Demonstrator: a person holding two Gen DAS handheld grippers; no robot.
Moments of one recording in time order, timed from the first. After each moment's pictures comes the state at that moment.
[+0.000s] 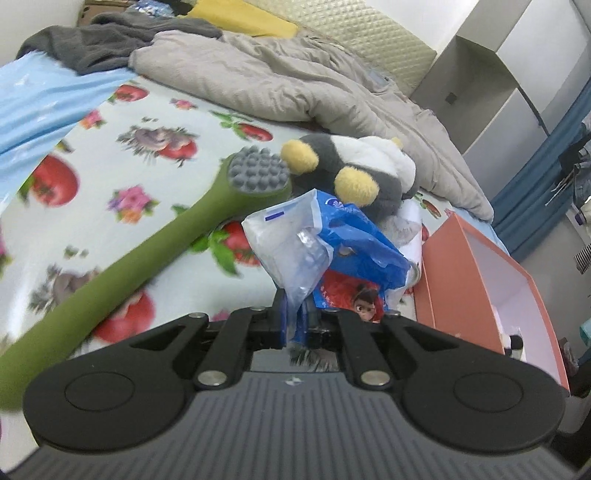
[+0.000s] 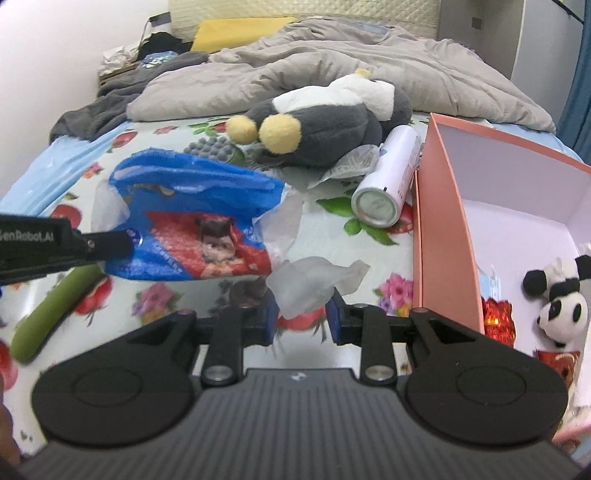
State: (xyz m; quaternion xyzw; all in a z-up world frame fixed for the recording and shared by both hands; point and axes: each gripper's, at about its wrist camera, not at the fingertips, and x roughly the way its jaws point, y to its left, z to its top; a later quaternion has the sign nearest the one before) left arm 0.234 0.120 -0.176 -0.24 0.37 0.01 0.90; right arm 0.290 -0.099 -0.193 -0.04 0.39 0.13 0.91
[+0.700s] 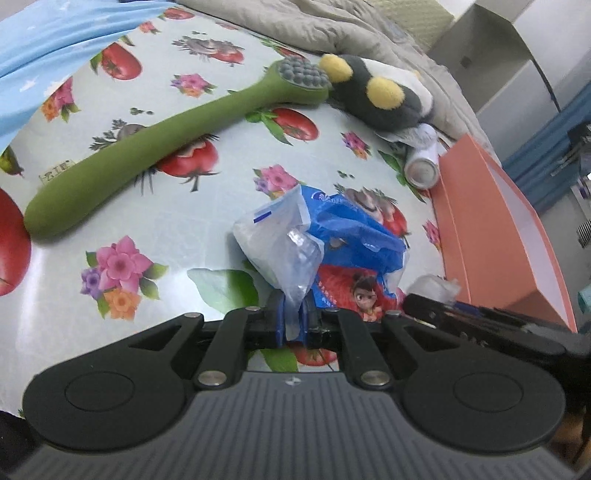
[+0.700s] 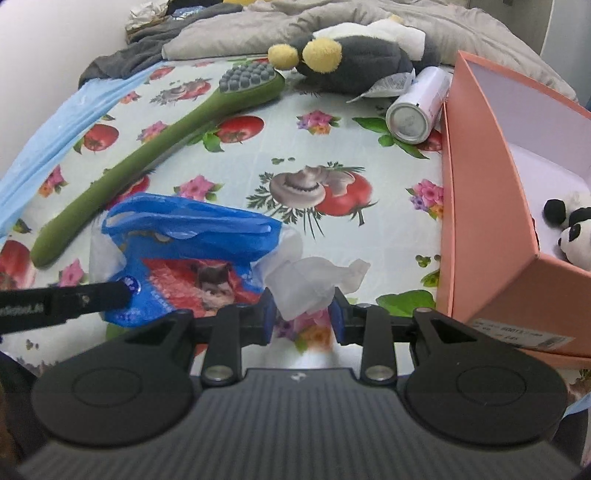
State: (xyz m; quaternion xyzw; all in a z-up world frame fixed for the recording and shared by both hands) left arm 0.133 0.121 -0.226 -0.25 0.44 0.00 0.86; right arm 0.232 -0.095 -0.227 -0.06 0.45 0.17 0.88
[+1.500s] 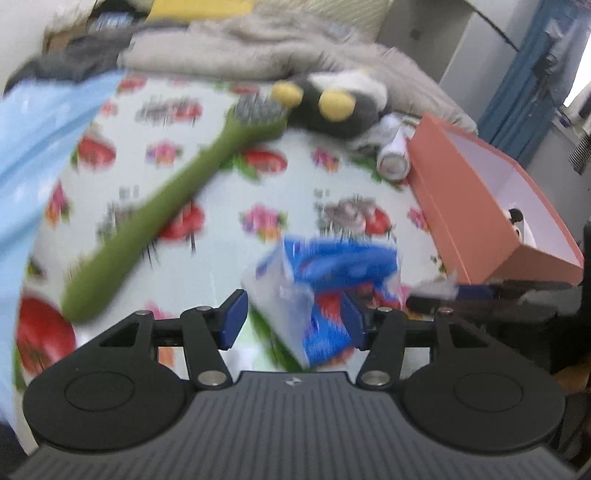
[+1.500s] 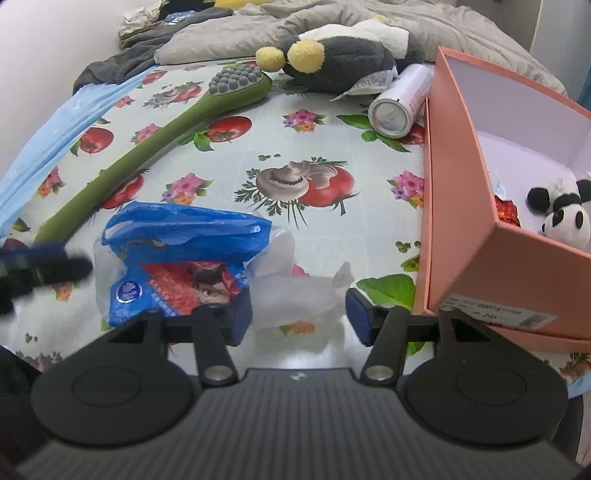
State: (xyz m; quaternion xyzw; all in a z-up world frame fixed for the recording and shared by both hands) left arm 0.125 0.114 -0.178 -0.11 0.40 -0.04 0.91; right arm 0.220 -0.111 -0.224 -0.05 0.44 0.16 0.88
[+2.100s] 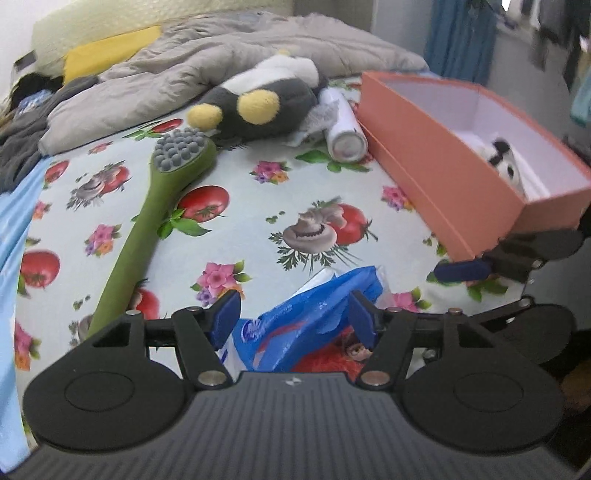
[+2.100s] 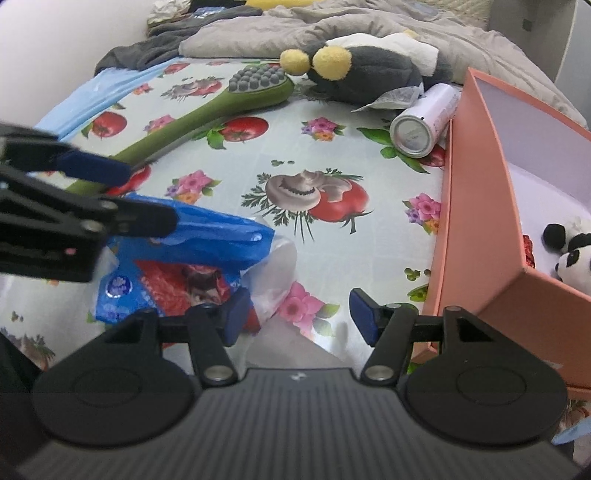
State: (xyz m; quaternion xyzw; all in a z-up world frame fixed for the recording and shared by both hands) left arm 0.197 0.056 -0.185 0.06 0.42 -0.12 0.90; right arm 0.232 -0.108 -0.232 -0.09 0.42 0.20 0.88
